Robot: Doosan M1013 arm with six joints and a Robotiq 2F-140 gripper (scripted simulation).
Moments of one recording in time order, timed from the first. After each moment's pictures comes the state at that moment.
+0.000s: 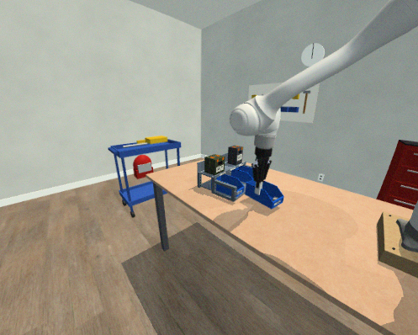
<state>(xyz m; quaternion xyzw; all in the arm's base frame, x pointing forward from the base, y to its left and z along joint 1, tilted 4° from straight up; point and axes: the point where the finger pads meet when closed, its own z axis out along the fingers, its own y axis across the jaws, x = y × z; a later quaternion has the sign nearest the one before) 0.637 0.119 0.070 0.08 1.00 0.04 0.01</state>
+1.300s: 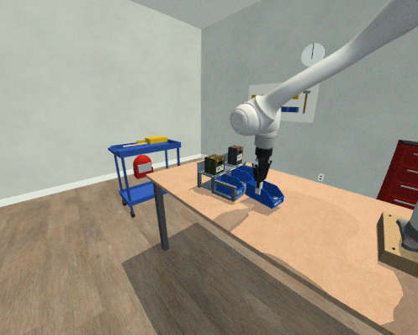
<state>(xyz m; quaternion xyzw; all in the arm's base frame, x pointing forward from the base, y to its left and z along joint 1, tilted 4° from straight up) 0.636 0.116 0.069 0.08 1.00 0.04 0.01</state>
